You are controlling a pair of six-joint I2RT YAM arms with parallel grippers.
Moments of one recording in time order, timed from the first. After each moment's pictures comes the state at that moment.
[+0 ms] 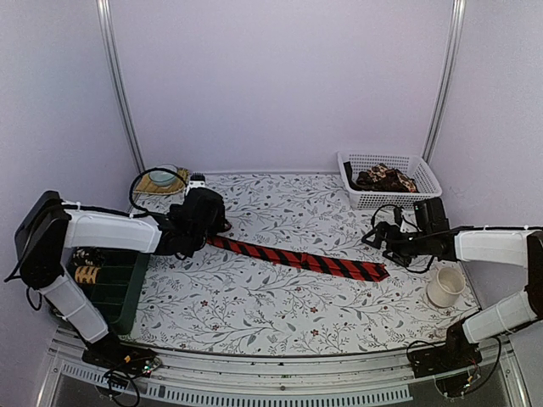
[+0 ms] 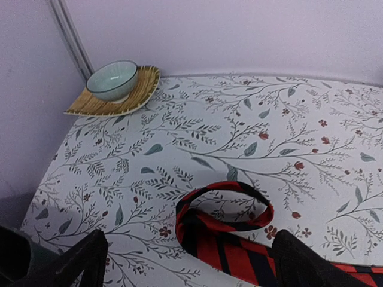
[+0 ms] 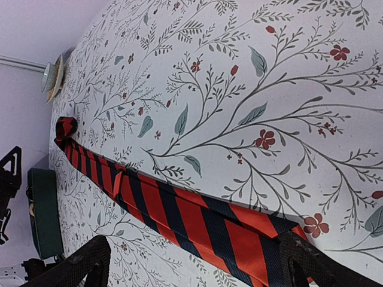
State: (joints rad) left arm -0.75 1.61 0.91 0.12 -0.87 -0.33; right arm 0.28 1.32 0.58 -0.03 -0.38 0.66
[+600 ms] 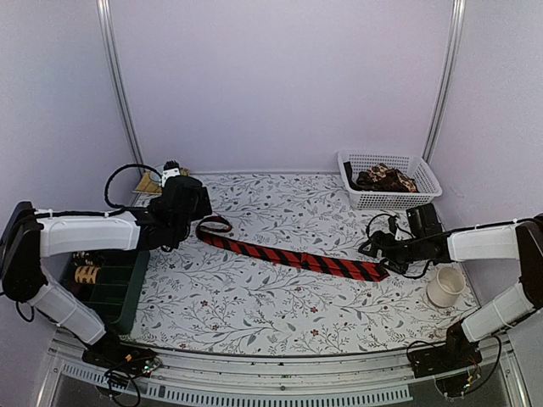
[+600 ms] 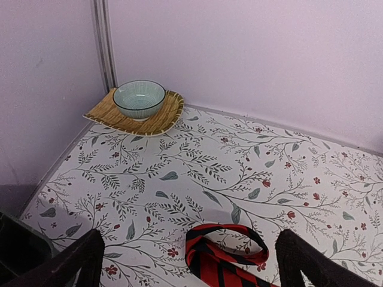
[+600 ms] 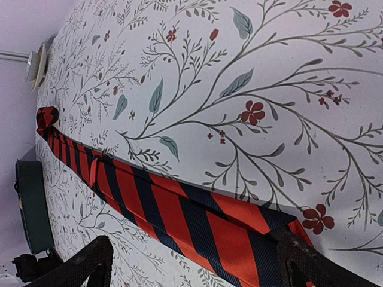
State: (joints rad) left arm -0.69 1.46 0.87 0.06 -0.90 -0.51; right arm 0.31 1.39 0.57 -0.02 -0.38 0.66
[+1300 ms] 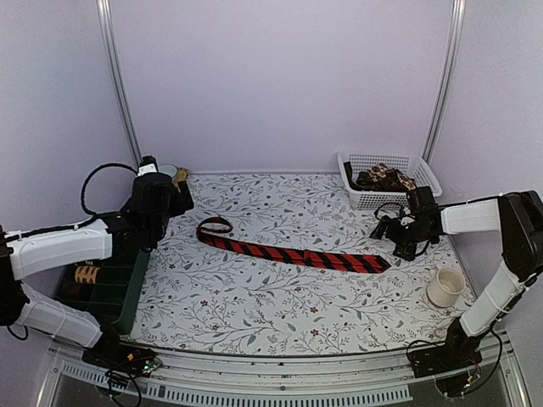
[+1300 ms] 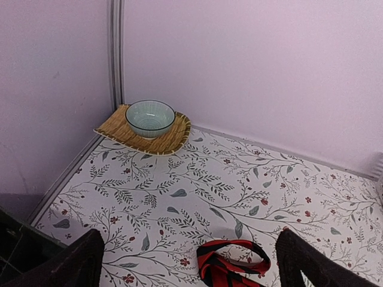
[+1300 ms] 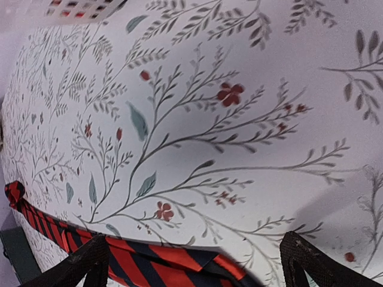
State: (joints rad) left arm -0.64 1.26 0.78 0.08 -0.85 -0.46; right arm 0.22 1.59 0.79 -0.17 -0.23 0.68
